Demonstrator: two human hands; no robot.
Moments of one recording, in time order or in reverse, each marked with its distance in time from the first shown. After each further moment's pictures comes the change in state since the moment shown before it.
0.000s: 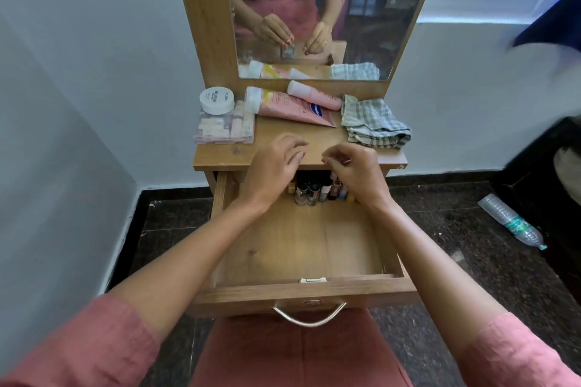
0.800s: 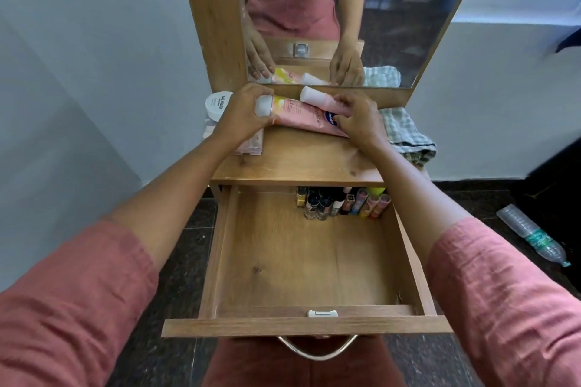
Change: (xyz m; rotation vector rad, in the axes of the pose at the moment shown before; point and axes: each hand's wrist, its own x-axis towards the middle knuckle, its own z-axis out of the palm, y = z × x) left_hand 0.103 -0.073 -0.038 0.107 -0.059 -0.211; right_hand 0.127 0.023 0.016 -0.195 0.010 0.096
